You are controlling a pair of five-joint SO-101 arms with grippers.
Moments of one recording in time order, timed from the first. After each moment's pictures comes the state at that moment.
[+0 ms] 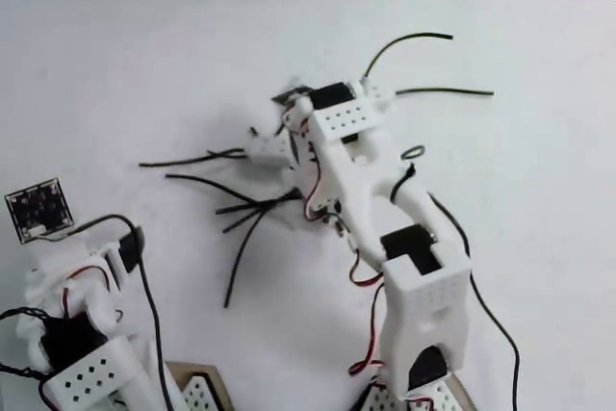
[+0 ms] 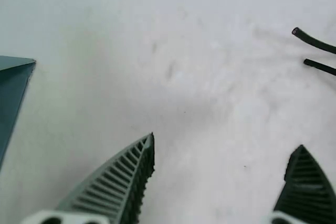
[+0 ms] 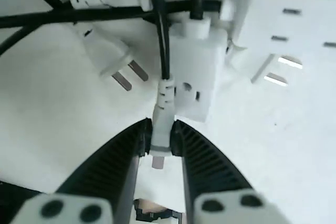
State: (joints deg) left arm -39.9 -87.0 82.3 63.6 -10.0; right arm -22.2 24.5 -10.5 96.4 11.0
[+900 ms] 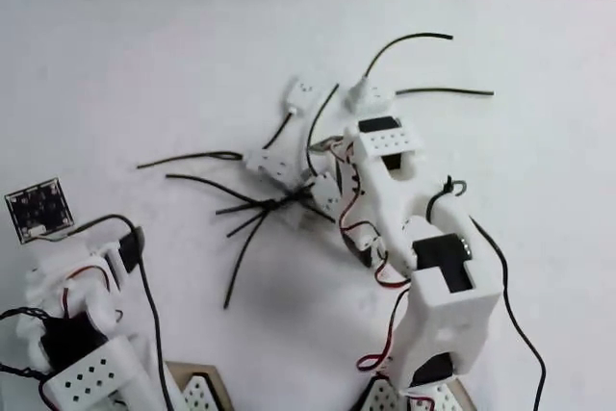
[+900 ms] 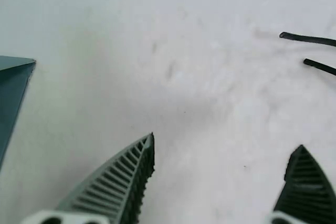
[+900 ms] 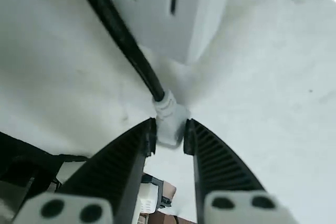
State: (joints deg) left arm -39.9 -87.0 82.3 63.6 -10.0; right arm -13.8 17.5 14.3 90.4 25.9
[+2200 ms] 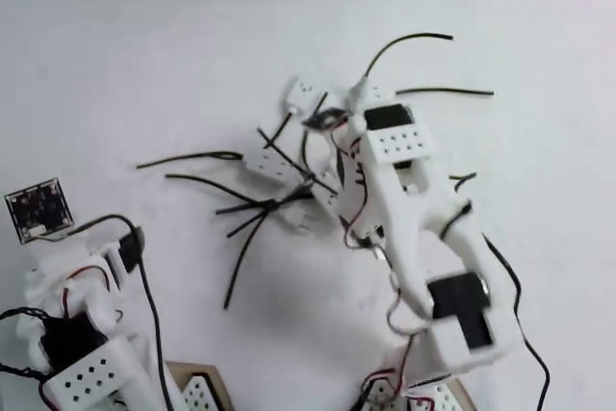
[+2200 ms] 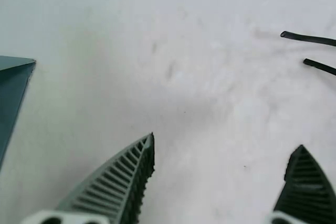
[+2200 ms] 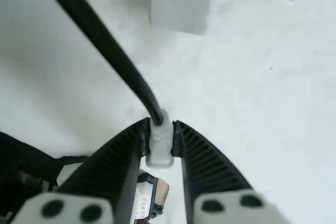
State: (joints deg) left arm -39.9 -87.0 82.3 63.6 -10.0; right arm -15.6 0.2 13.2 95.0 26.0
